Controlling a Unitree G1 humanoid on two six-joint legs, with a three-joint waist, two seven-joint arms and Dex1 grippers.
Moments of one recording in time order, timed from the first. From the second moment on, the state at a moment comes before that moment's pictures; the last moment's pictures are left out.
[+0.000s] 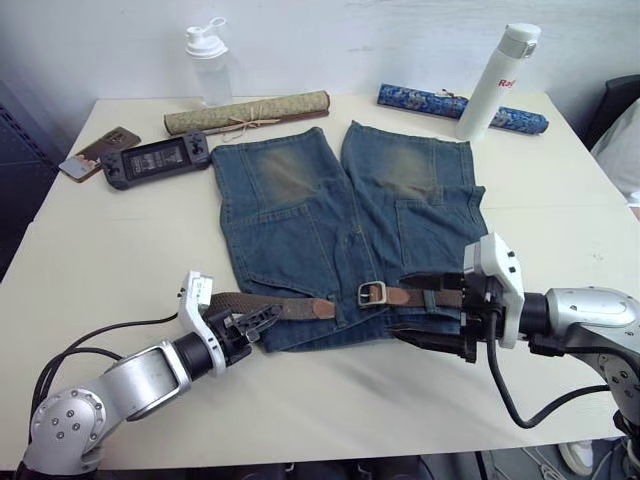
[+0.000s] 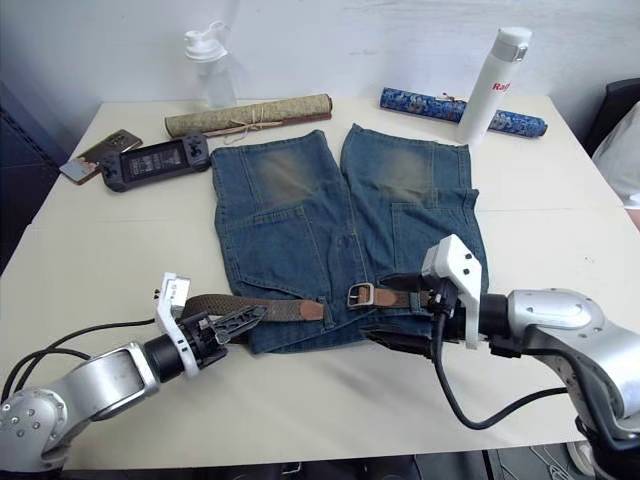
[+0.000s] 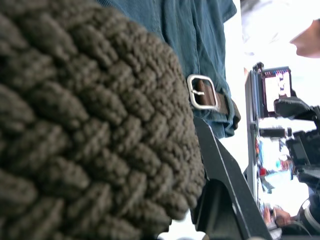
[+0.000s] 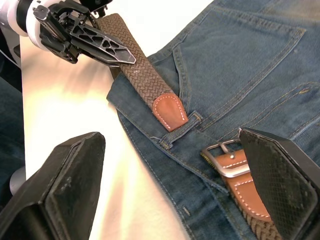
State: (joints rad) left arm 0.08 0.67 0.11 -0.56 -1.96 0.76 0.51; right arm -0.21 -0.82 -0.20 -0.64 0.79 0.91 0.91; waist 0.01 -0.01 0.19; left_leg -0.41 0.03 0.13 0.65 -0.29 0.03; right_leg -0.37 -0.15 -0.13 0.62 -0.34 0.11
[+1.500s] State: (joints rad) left arm 0.04 0.80 -0.02 -0.71 -1.96 0.58 0.59; right arm -0.22 -0.76 -0.07 -0.62 0.81 0.85 0.81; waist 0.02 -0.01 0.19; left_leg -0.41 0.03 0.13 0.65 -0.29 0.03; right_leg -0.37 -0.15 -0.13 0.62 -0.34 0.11
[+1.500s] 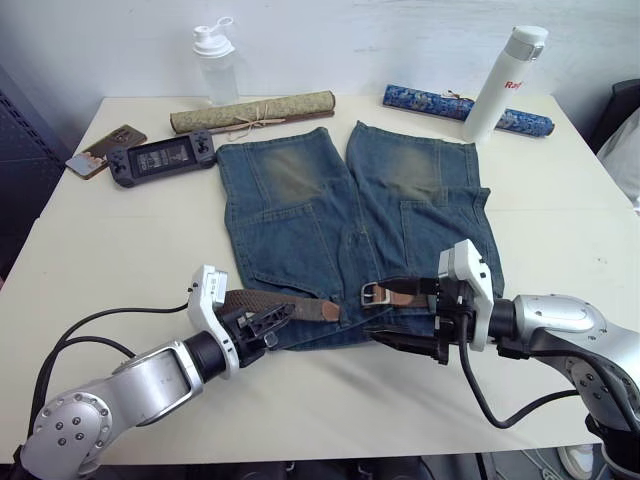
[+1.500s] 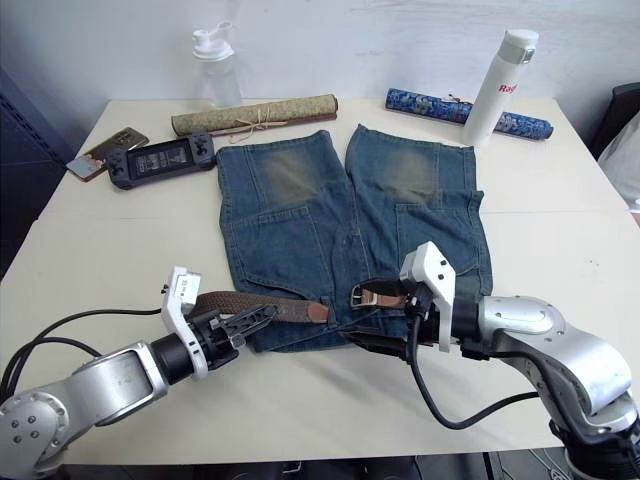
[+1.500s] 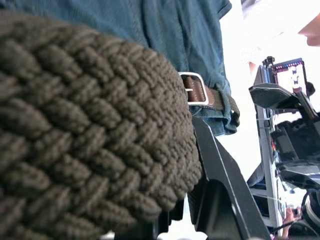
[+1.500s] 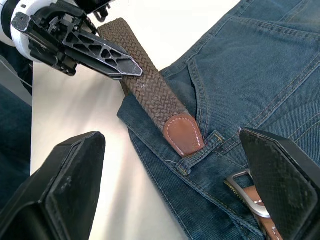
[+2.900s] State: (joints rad) left arm 0.05 0.78 -0.20 -0.84 -1.96 0.31 0.81; right arm -0.19 -0.75 -0.08 -0.65 0.83 0.85 0.75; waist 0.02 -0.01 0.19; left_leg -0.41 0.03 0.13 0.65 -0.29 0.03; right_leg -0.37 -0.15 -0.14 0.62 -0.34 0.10
